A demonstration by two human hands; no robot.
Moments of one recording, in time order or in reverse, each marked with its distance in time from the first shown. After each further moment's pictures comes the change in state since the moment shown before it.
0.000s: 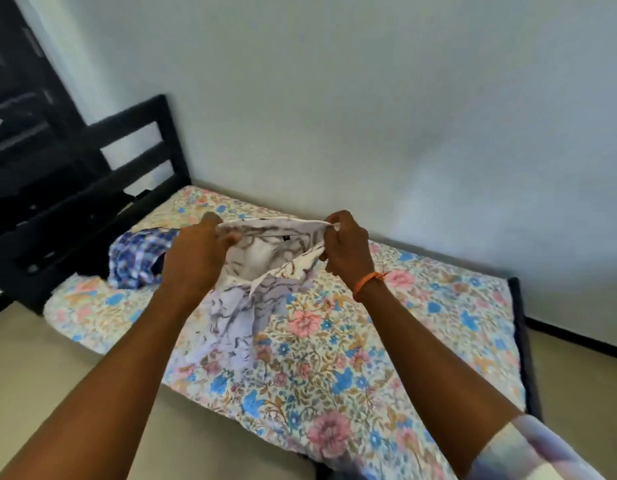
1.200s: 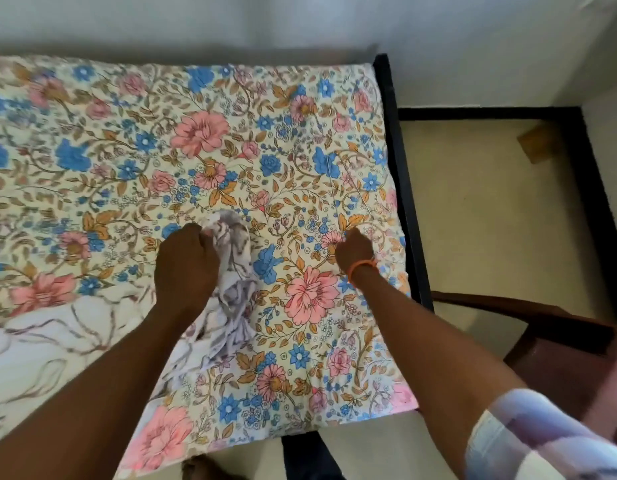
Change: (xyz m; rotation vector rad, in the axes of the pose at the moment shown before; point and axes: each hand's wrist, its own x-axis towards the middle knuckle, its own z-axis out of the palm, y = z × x) left_hand -0.083 0.258 0.618 -0.065 -0.596 0.109; right_hand -0.118 0.684 -0.174 -0.395 -0.048 1.229
